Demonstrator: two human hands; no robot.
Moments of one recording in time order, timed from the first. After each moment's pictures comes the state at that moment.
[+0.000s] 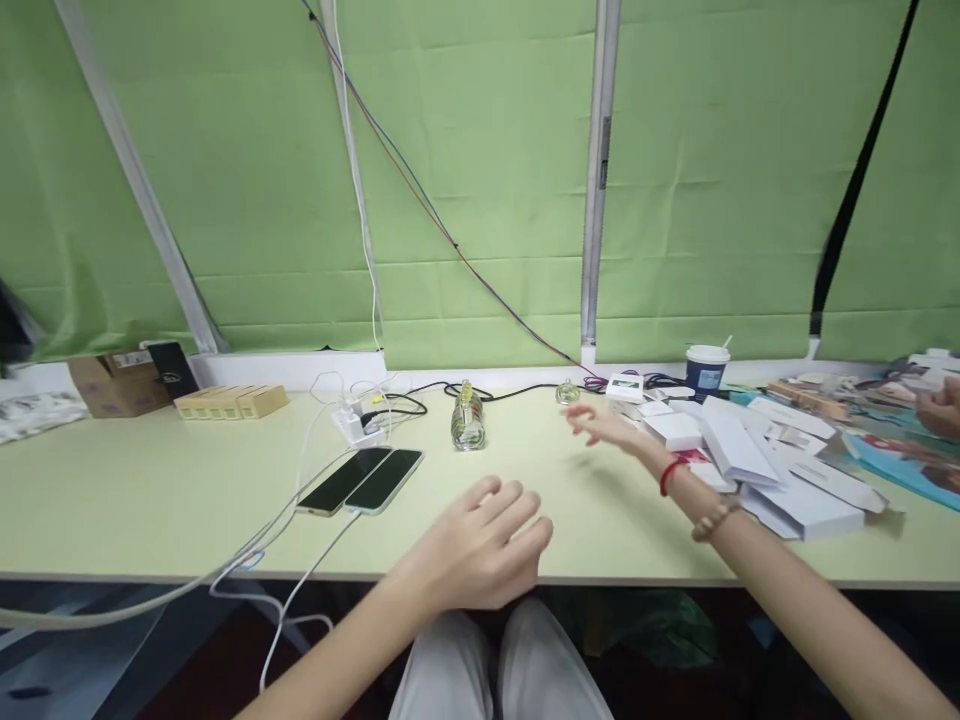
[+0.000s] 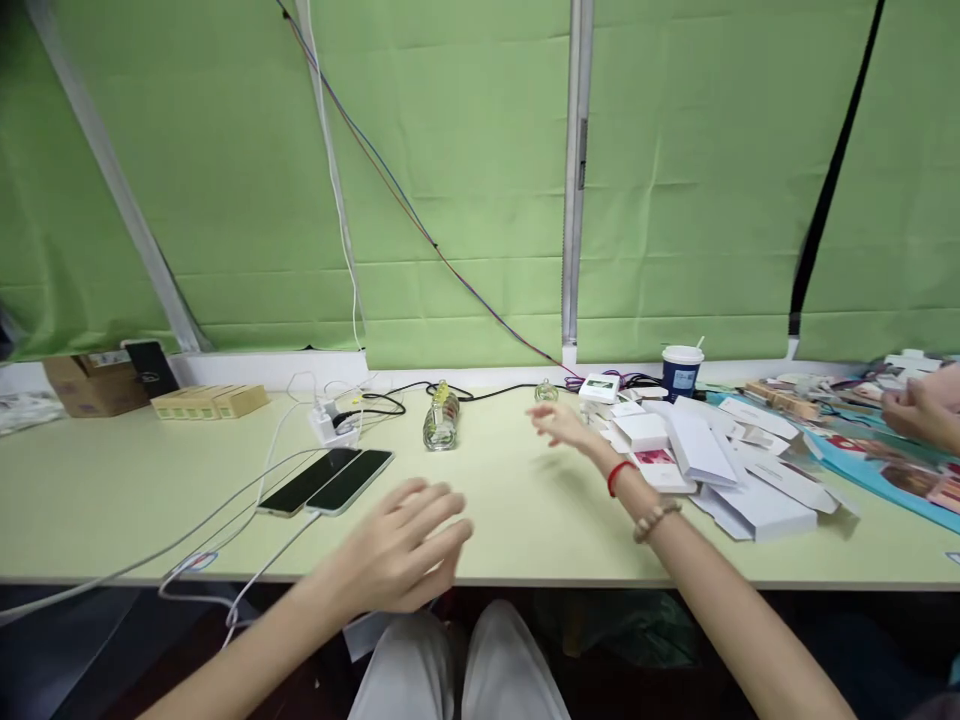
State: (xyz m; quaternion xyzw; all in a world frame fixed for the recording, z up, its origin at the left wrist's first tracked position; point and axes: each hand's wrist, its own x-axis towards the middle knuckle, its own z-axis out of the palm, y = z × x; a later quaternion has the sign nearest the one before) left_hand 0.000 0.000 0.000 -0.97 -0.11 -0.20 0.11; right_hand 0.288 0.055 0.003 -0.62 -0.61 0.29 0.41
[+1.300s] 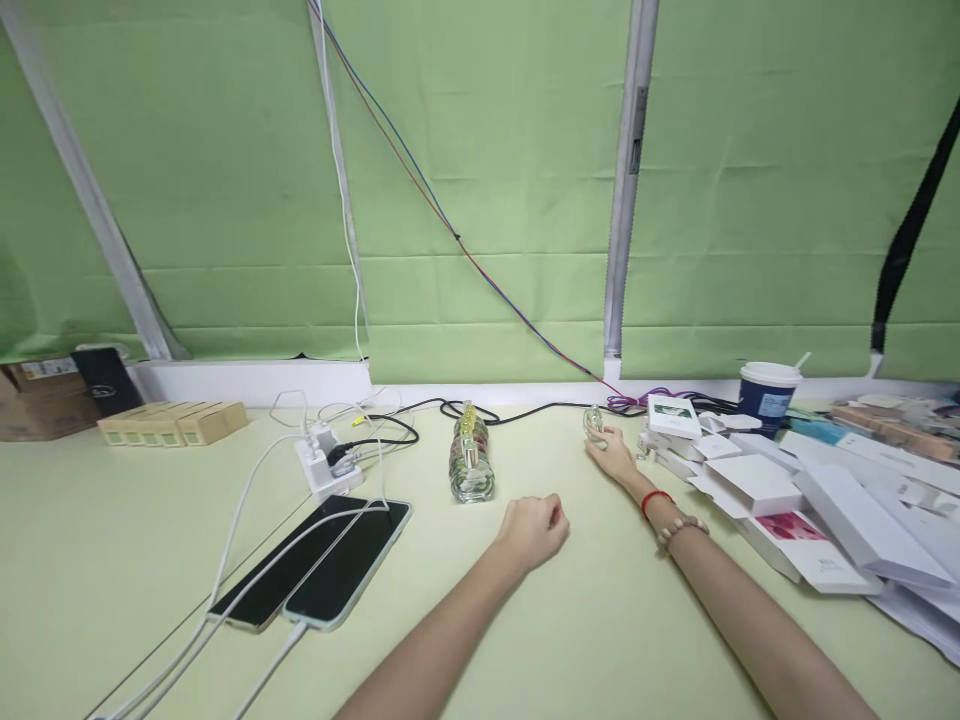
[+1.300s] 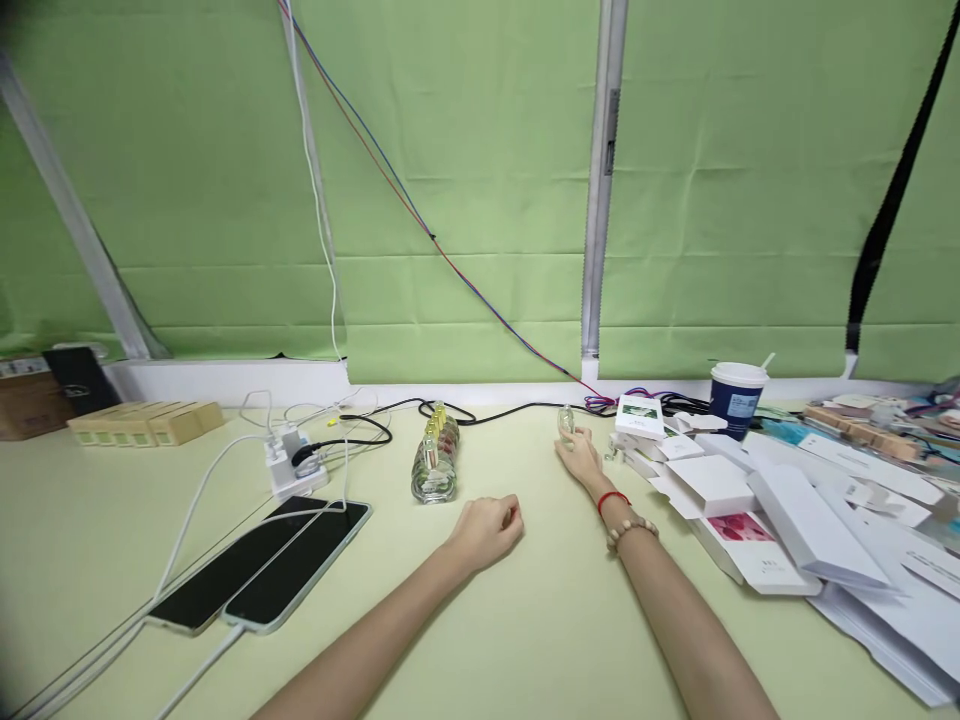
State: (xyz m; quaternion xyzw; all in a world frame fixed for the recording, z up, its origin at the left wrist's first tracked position) left_hand 0.100 0.179 -0.090 -0.93 -0.34 -0.16 -0.02; right_hand 0.341 0.225 -0.118 -0.76 -0.49 0.05 0.42
